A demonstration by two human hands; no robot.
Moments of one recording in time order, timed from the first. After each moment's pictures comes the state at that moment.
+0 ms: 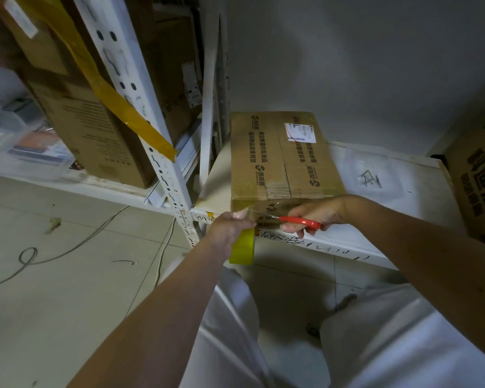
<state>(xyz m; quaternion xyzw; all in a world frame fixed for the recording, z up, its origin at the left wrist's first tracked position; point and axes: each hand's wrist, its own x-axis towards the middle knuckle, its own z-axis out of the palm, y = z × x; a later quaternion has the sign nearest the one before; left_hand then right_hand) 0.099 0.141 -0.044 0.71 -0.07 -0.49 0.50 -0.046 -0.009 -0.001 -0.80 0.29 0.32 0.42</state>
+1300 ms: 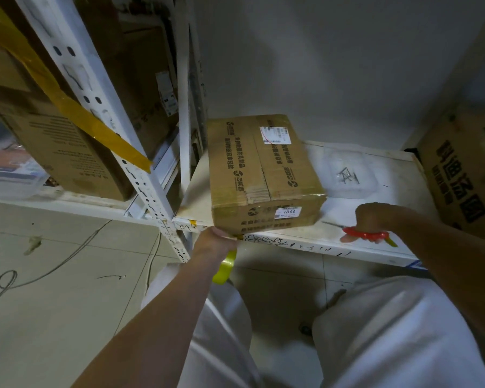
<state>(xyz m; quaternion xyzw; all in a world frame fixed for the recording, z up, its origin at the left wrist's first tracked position) 0.092 0.138 -0.077 0.80 -0.13 -0.40 0.43 -0.166 -0.066 -0.018 -0.76 0.53 0.30 0.24</state>
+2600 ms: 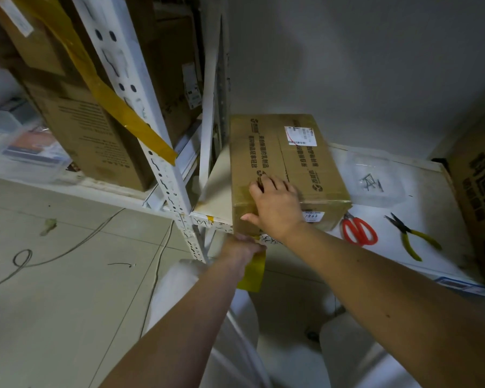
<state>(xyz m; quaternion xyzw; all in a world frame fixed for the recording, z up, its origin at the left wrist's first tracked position) 0.079 0.137 -0.081 0.75 -0.06 -0.48 0.44 0.023 0.041 -0.037 -0.94 0.31 -0.04 -0.09</state>
